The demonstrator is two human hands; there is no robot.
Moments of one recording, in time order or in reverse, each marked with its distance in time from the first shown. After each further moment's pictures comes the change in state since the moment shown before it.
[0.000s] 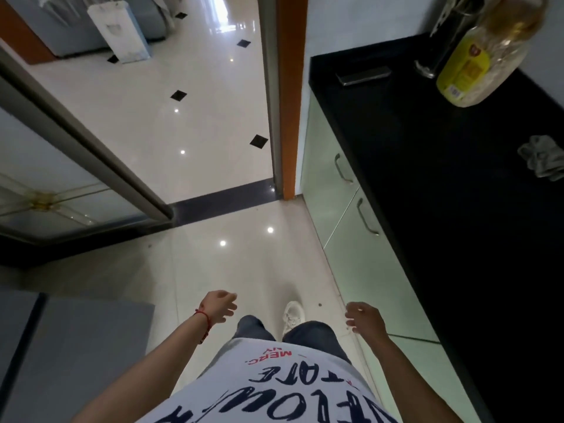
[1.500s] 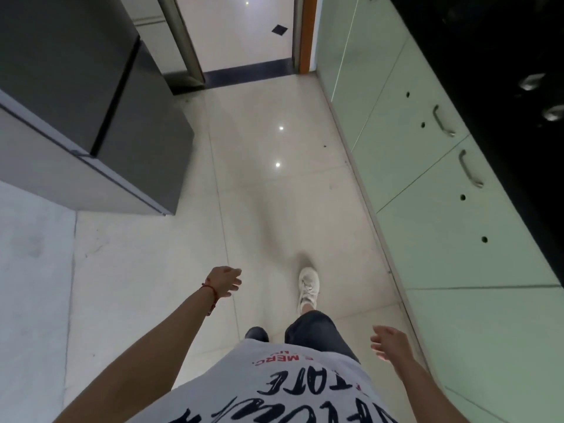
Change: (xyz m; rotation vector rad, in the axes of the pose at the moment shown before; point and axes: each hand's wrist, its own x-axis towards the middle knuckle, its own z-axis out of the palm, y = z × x) left_hand -0.405 -0.709 0.144 -0.098 -0.034 -0.035; right_hand -0.472 0.759 -0.055 -0.087 0.087 0.189
